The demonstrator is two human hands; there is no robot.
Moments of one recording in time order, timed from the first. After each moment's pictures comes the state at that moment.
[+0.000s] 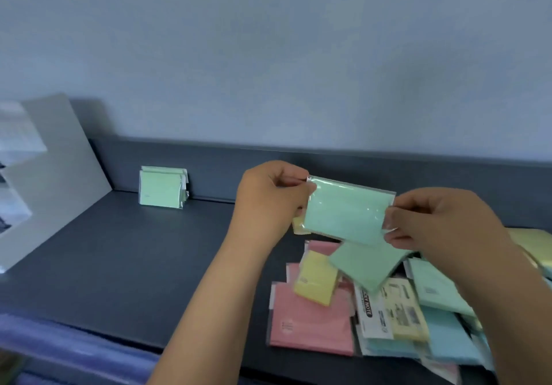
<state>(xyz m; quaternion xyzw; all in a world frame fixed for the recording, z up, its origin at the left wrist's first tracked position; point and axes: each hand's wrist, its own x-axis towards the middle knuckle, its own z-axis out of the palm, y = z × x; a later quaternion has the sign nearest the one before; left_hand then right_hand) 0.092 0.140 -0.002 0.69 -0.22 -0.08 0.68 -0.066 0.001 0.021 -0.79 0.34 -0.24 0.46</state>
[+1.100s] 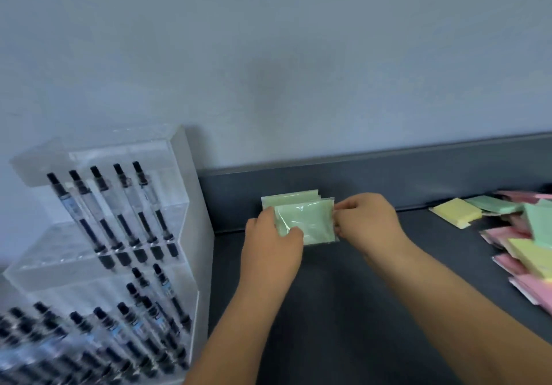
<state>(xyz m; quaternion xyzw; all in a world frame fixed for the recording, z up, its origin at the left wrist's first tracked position) 0.352 0.393 -0.049 0.81 -0.27 -0.14 0.51 0.268 0.258 -0.044 -0.74 0.46 -0.27 0.40</state>
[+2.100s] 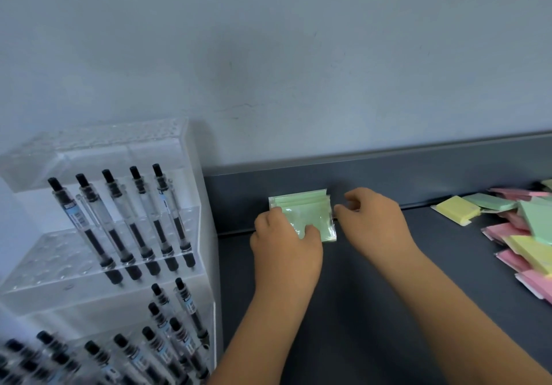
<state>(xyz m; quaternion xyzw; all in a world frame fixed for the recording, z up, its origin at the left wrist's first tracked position) 0.374 0.387 -0.064 0.83 -0.31 -0.09 0.46 0.282 0.282 -0.034 -0.80 0.48 -0.26 0.26</state>
